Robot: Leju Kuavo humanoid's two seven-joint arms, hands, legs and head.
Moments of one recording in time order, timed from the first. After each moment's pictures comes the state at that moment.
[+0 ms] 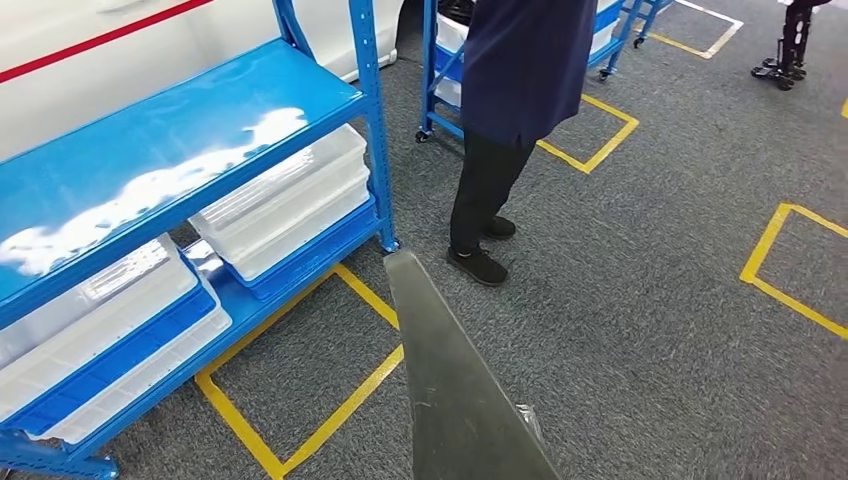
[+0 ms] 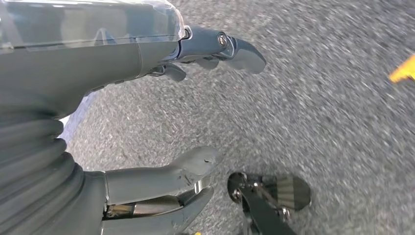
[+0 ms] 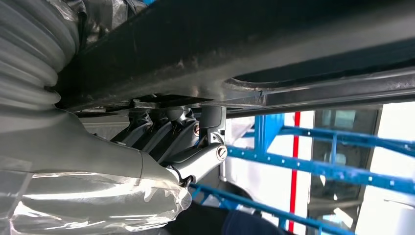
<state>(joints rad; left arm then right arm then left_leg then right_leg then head) -0.07 -0.15 1.25 -0.24 -1.32 0.16 -0.28 0.28 0.01 0.51 -1.75 0.17 -0.37 -0.50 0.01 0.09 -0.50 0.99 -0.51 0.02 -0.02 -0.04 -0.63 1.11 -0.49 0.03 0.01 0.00</state>
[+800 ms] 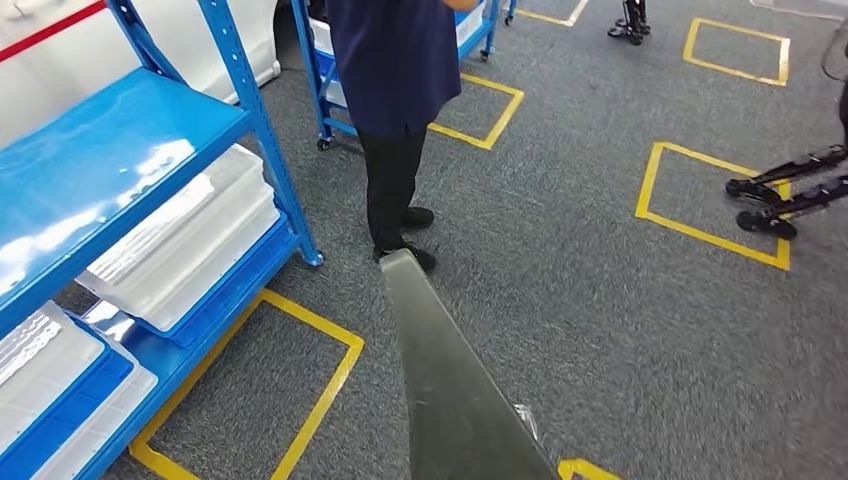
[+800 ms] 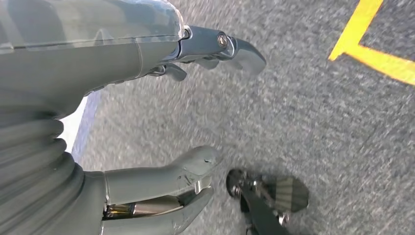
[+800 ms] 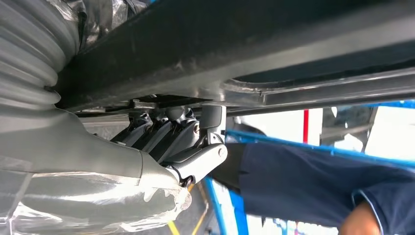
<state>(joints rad) -0.07 -0.15 1.26 -0.24 -1.32 0.14 -0.28 0.28 0.02 0.51 -1.74 0.17 -0.37 -0.50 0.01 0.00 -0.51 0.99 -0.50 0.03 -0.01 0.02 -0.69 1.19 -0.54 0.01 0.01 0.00</state>
